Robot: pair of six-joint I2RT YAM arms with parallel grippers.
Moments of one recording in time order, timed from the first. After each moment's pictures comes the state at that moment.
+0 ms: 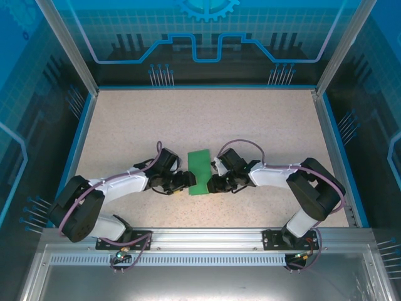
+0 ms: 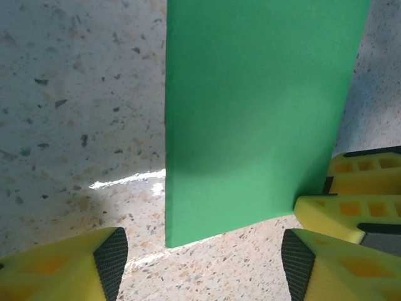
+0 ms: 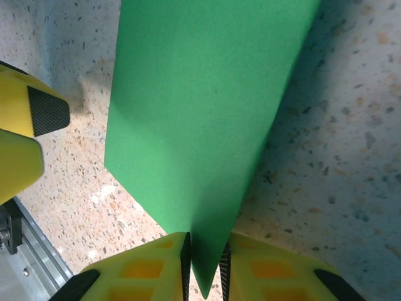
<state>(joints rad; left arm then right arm) -0.56 1.39 0.60 -0.27 0.39 -0.89 0.73 1.63 0.74 -0.18 -0.45 0.58</state>
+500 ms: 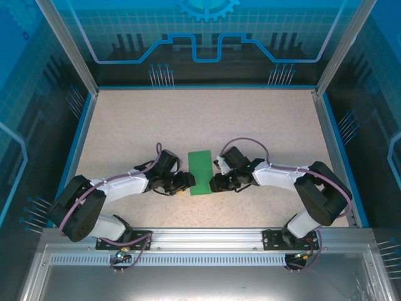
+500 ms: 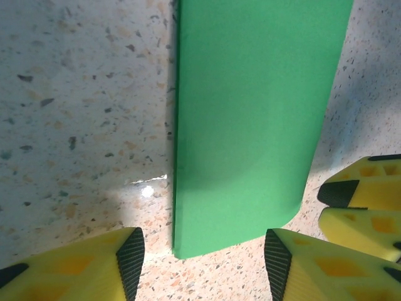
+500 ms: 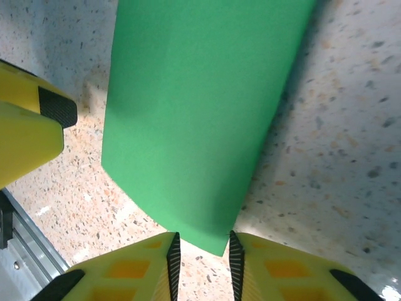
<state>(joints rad) -0.57 1.40 0.58 -0.21 0.39 -0.93 0.70 1.56 0.75 -0.29 -0.42 0.52</state>
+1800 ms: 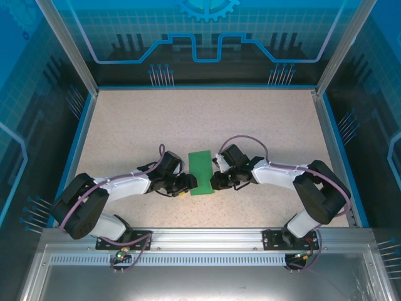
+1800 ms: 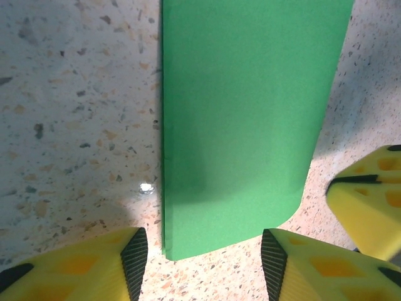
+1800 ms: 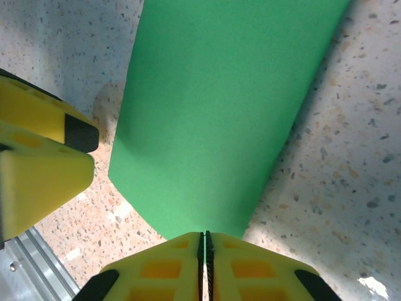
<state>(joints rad) -0.61 1.42 0.58 -0.18 0.39 -0.96 0.70 1.59 0.77 -0.27 -0.42 0.48</state>
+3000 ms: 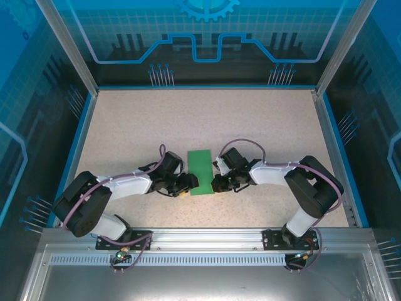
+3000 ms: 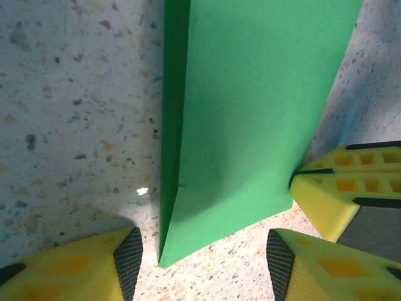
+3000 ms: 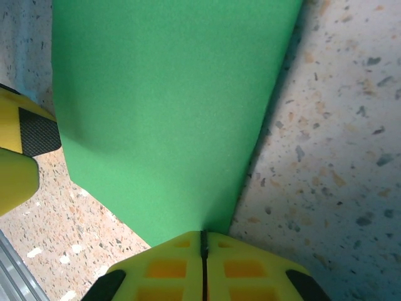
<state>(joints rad) -0.61 1.45 0.57 -0.14 0.39 -0.98 0.69 1.65 0.73 -0.19 -0.43 0.48</state>
